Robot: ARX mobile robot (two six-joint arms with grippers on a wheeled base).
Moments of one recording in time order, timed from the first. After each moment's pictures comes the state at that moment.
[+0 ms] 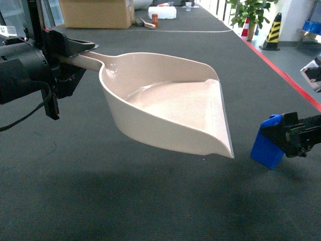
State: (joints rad) left arm -0.12 1.88 0.79 1.12 0.34 -1.35; right arm -0.02 1.90 0.86 0.42 -0.39 -0.18
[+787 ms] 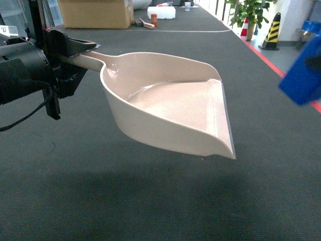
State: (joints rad) left arm -0.12 1.88 0.79 1.12 0.34 -1.35; right arm 0.03 1.43 0.72 0.44 -0.37 -0.12
